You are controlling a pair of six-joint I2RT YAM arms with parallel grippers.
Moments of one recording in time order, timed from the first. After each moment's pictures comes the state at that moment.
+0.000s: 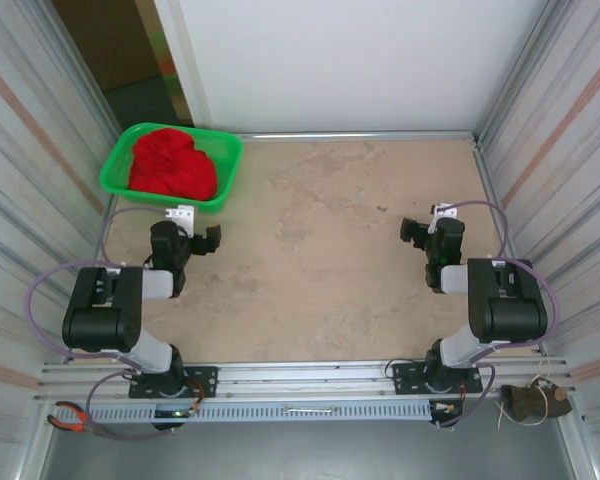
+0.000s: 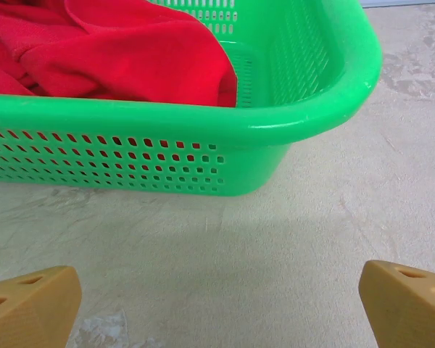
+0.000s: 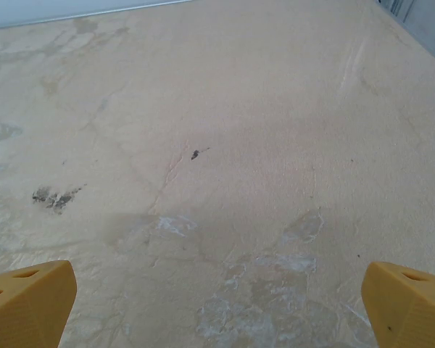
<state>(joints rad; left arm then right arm) -0.02 1.53 0.41 0.70 0.08 0.06 -0.03 1.55 0.41 0.70 0.09 0.11</state>
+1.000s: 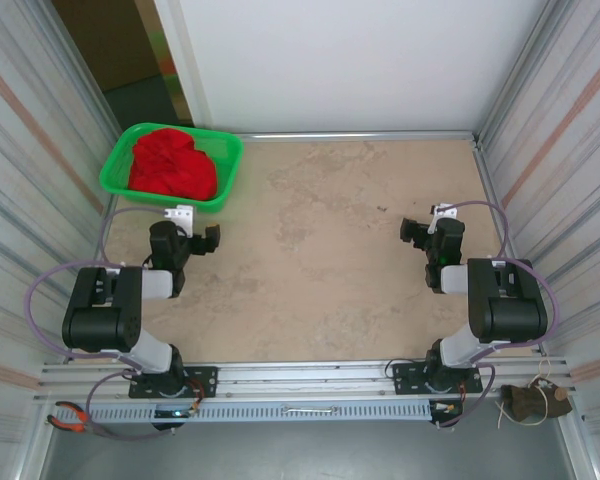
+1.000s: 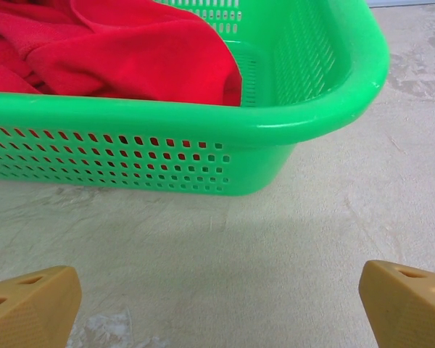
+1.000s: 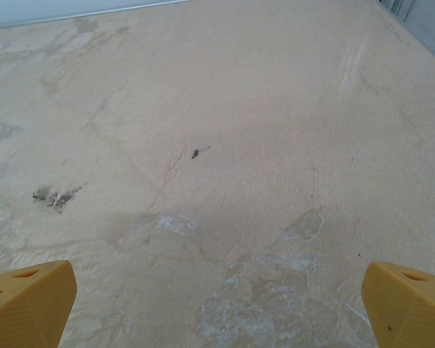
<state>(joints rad) -0.01 1.53 0.41 0.70 0.08 0.06 -0.03 1.55 0.41 0.70 0.09 0.11</state>
